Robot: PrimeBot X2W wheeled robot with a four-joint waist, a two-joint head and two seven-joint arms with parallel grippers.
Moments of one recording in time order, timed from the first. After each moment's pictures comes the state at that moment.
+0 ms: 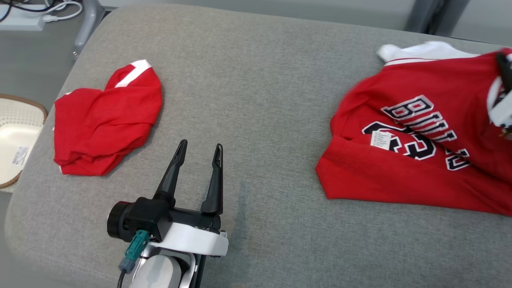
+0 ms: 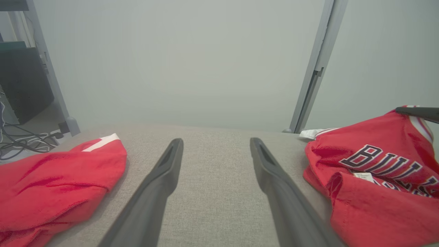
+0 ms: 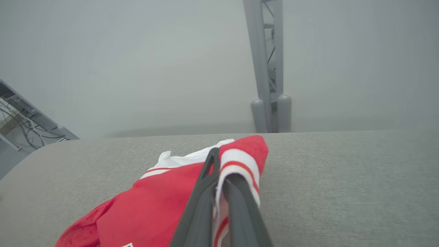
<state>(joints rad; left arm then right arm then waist) -0.18 0.05 -0.36 0.06 -0.29 0.15 -0.26 -0.86 -0.48 0.36 0.82 0.81 0.13 0.01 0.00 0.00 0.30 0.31</state>
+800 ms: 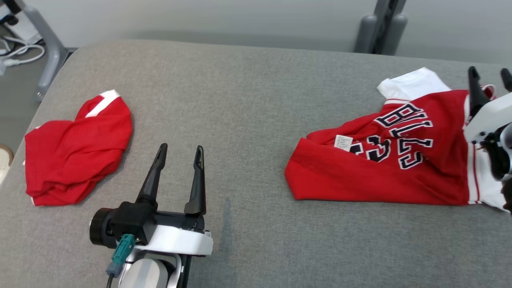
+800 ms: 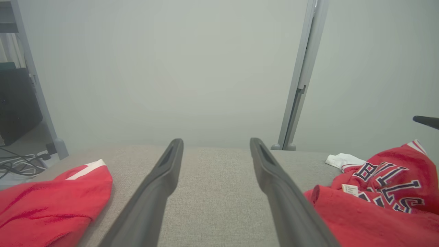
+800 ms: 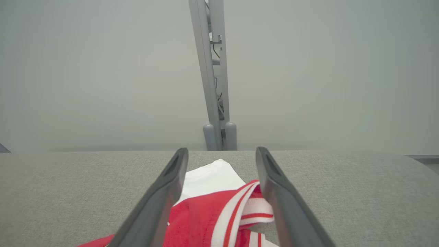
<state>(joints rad) -0.15 0.05 -0.29 0.06 -0.25 0.15 -0.26 -0.92 -0.37 0.37 1.08 0.61 0.13 -0.19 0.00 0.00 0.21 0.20</state>
